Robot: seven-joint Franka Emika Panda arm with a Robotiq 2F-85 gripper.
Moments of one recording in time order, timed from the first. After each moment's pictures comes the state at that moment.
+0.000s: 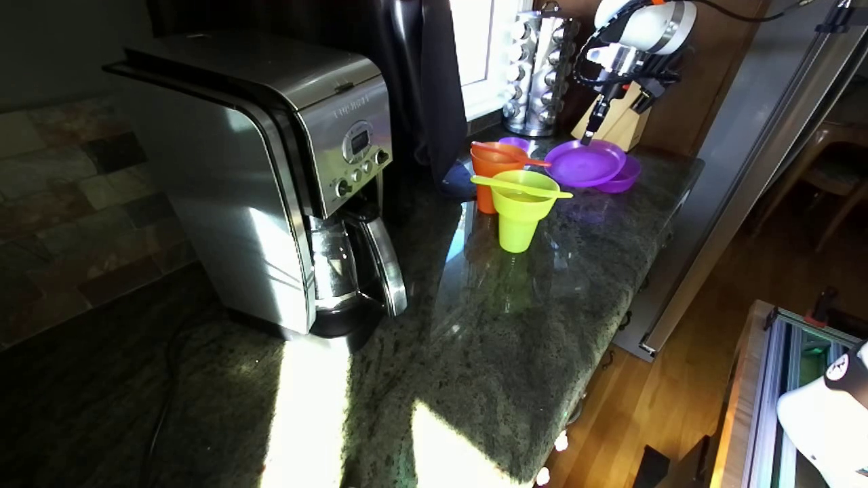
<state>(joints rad) -0.56 0.52 -0.15 -1.61 0.33 2.13 -1.19</state>
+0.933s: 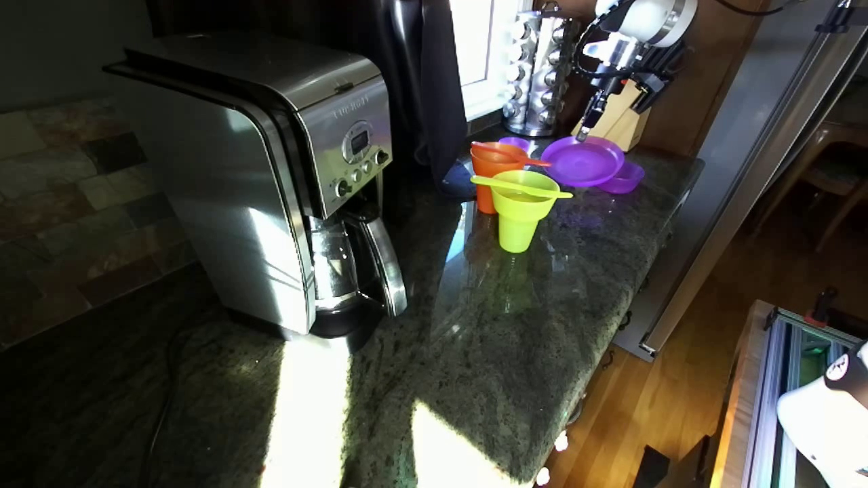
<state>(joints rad) -0.58 0.52 -0.11 -1.58 0.36 2.05 -1.27</state>
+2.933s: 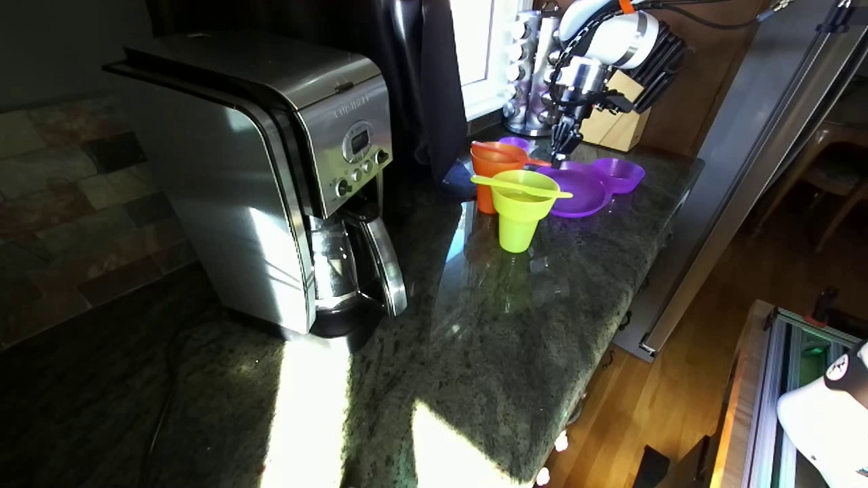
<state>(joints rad) -0.45 0.51 -0.09 -1.68 0.33 2.05 -1.49</state>
